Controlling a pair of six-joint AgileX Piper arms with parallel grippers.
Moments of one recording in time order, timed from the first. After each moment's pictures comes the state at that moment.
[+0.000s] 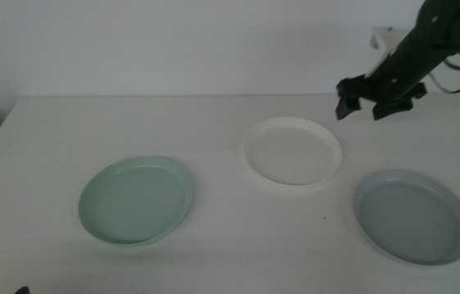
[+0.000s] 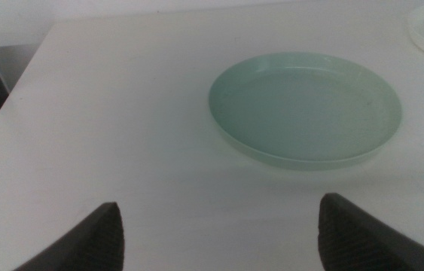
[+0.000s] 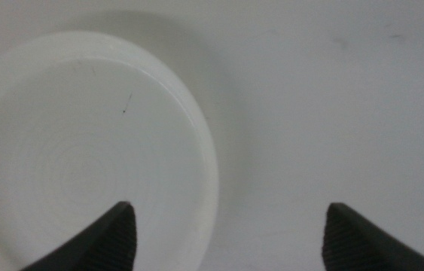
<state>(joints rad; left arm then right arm) -0.07 -0.01 0.03 -0.06 0.36 0.06 0.12 2.12 -1.83 0.23 0.94 -0.06</state>
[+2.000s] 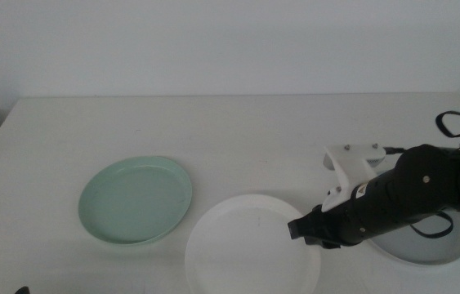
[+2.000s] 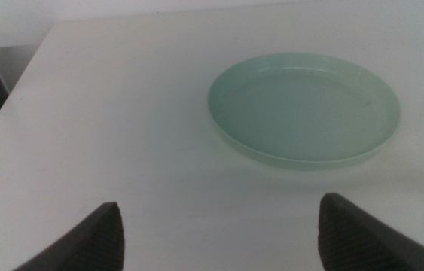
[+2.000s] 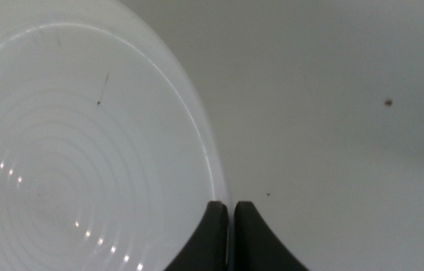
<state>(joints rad) -0.07 -0.01 0.03 -0.06 0.36 0.06 0.52 1.61 -0.85 0.43 0.42 -0.09</state>
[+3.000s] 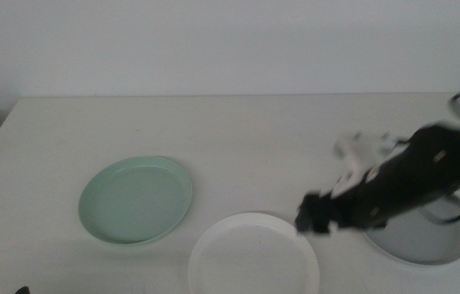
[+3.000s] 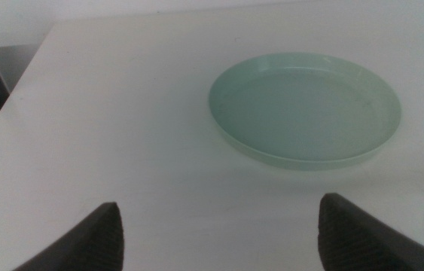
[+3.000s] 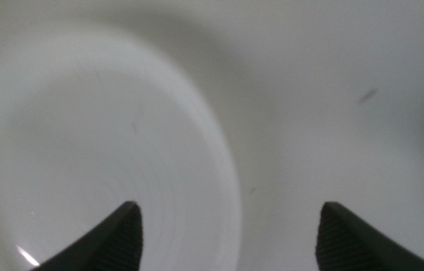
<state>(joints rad) -0.07 -0.01 0.03 -0.06 0.36 0.06 0.46 1.61 -0.90 0.43 0.51 -0.09</state>
